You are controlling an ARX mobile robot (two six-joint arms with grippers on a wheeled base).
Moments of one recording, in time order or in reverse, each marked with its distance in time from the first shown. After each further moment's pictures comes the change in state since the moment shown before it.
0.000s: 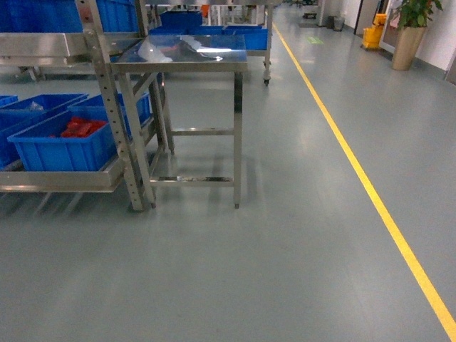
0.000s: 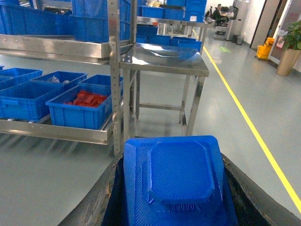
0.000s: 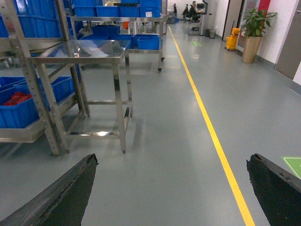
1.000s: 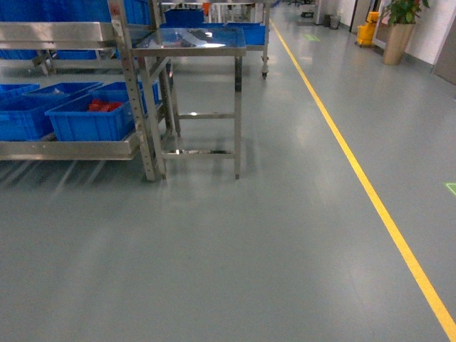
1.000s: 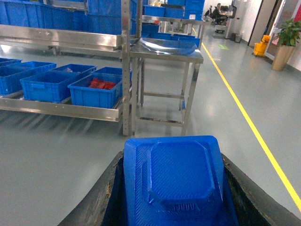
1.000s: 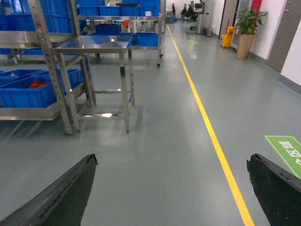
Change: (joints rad) left arm 0.000 0.000 0.000 -0.002 -0.001 0.000; right arm 0.000 0.000 0.000 -0.002 0.000 0.000
